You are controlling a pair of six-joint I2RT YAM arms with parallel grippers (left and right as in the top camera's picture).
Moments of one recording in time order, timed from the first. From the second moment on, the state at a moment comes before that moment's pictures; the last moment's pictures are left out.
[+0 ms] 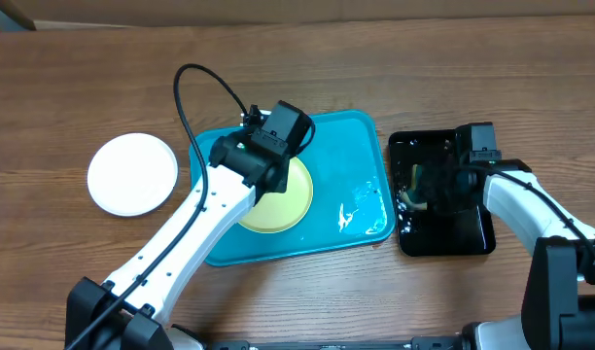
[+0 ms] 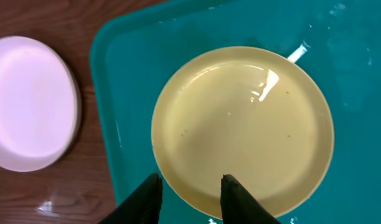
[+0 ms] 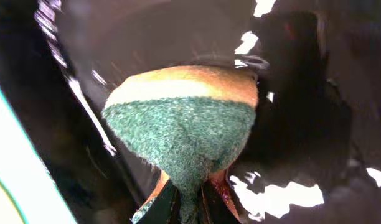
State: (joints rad) left arm -0.53 1.58 1.32 -1.03 -0.37 -0.42; right arm 0.02 1.64 0.87 -0.50 -0.28 0.52
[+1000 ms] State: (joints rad) left arm -0.52 1.58 1.32 -1.06 -0.28 -0.42; right arm 0.09 1.64 0.88 -0.66 -0.15 0.36
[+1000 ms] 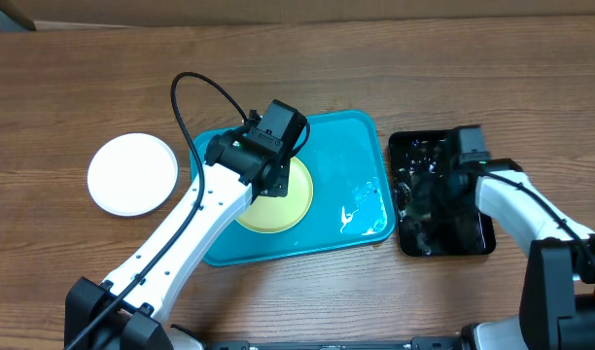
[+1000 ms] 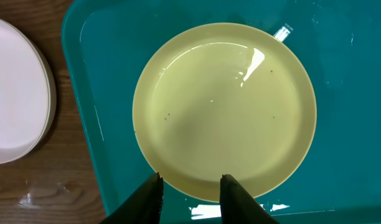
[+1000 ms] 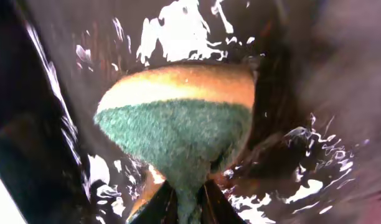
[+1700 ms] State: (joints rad) left arm -0.52 1.58 1.32 -1.07 -0.28 -0.42; right arm 0.13 1.64 0.88 -0.60 -0.15 0.38
